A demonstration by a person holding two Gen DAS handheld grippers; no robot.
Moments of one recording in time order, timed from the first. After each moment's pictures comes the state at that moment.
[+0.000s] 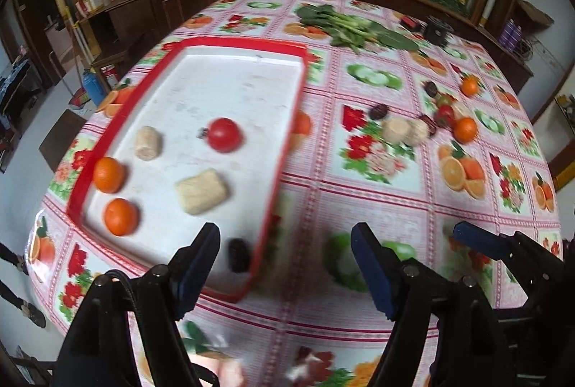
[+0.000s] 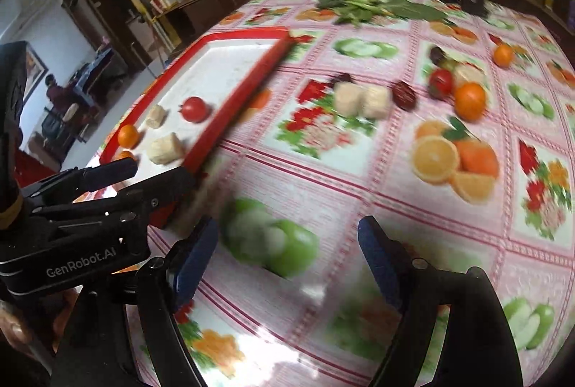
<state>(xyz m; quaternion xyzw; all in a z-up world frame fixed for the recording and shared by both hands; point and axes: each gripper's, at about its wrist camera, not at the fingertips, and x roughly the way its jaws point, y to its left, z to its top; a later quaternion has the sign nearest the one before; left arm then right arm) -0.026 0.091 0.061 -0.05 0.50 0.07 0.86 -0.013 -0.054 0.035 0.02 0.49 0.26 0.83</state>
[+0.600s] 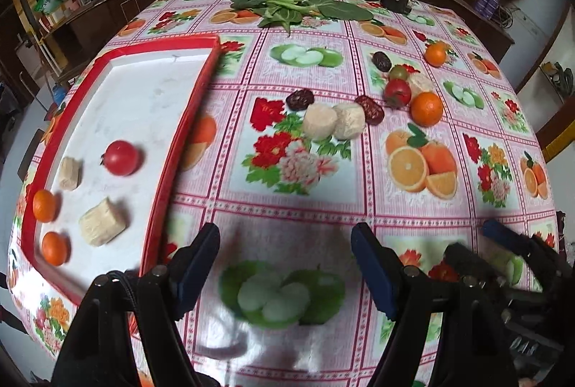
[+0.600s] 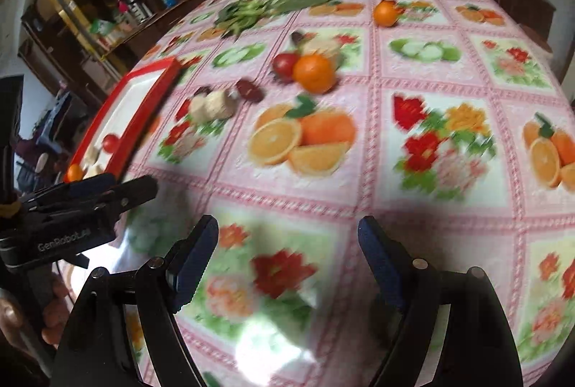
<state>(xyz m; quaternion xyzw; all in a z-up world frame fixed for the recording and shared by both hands) 0.020 0.026 0.047 -0.02 0.53 0.02 0.85 0.008 -0.164 0.025 0.07 0.49 0.16 0.85</state>
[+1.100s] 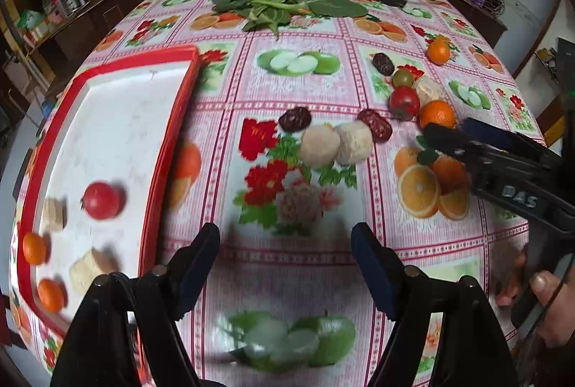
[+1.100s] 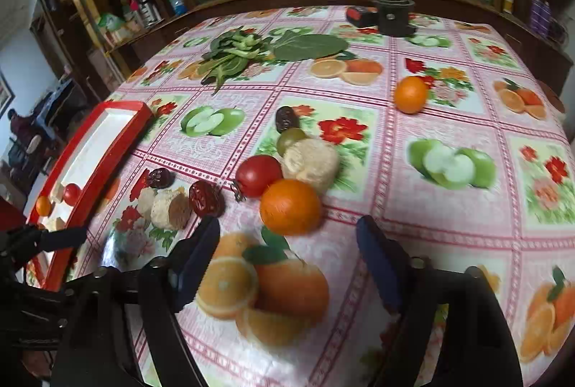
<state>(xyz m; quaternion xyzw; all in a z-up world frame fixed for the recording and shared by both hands) 0.055 0.027 0.037 0.00 0.53 -0.01 0.84 0.112 -0.148 0.022 0.01 0.44 0.19 0.88</state>
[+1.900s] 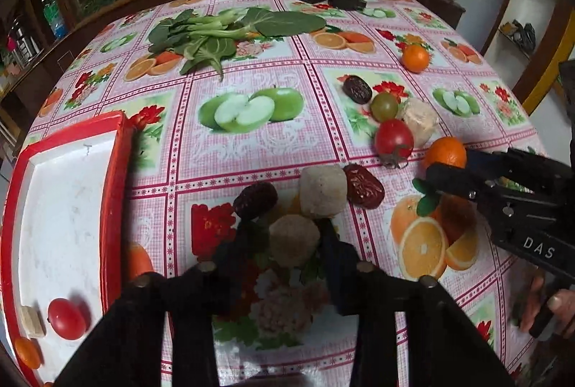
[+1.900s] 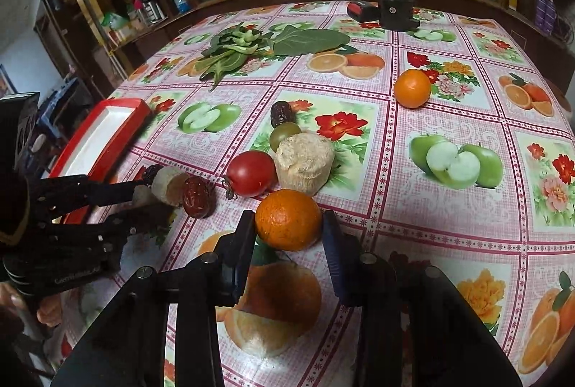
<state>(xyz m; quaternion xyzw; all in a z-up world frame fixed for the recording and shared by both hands) 0.110 0.014 0.019 0.04 0.50 -0.10 0.86 0.115 -0.156 0.017 0.02 0.45 0.20 0.87</state>
